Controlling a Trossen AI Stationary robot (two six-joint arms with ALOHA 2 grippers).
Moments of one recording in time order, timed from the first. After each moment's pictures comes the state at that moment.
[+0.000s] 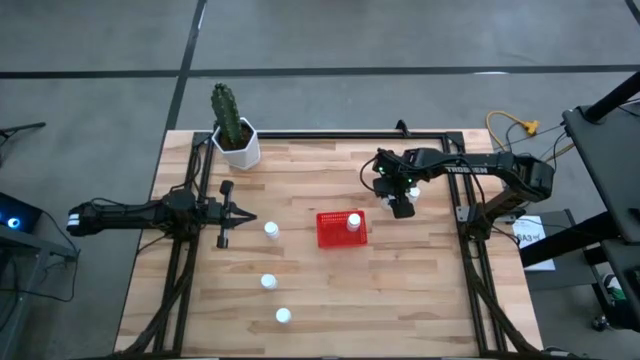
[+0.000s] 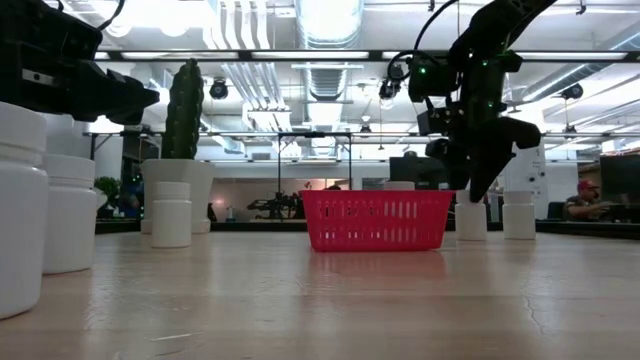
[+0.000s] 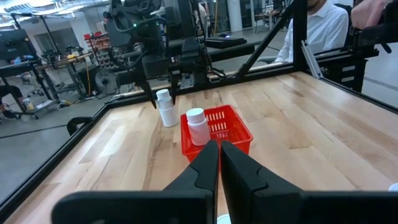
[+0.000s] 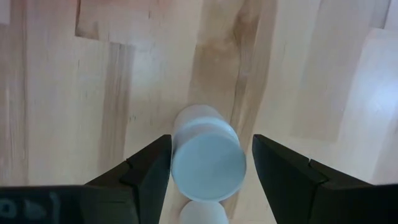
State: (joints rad) left arm 0.05 0.17 0.03 0.04 0.07 0.19; right arm -0.39 1.51 0.93 -0.79 -0.06 -0.53
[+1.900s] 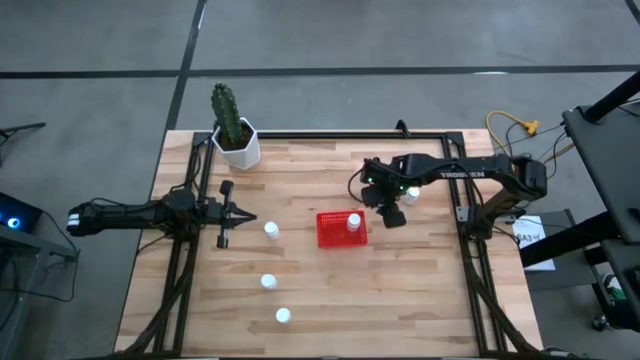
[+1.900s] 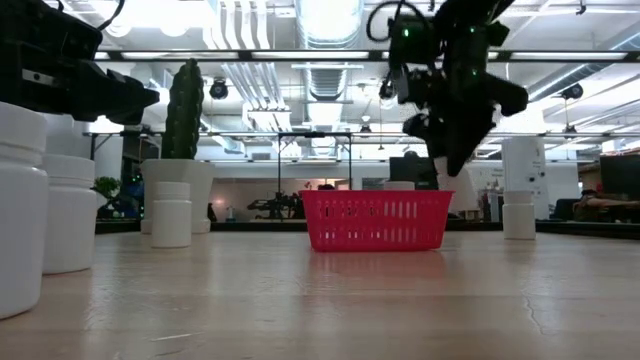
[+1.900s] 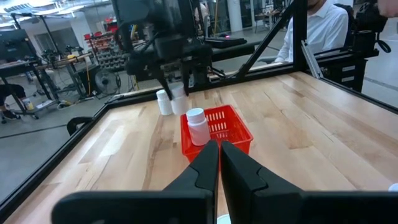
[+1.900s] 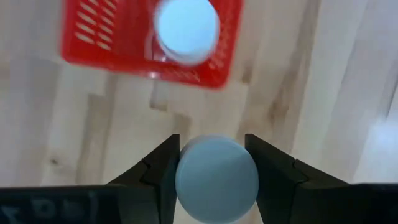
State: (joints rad) left arm 0.05 0.17 0.03 0.04 0.08 0.19; right arm -0.21 1.55 1.10 -0.86 -0.11 -0.42
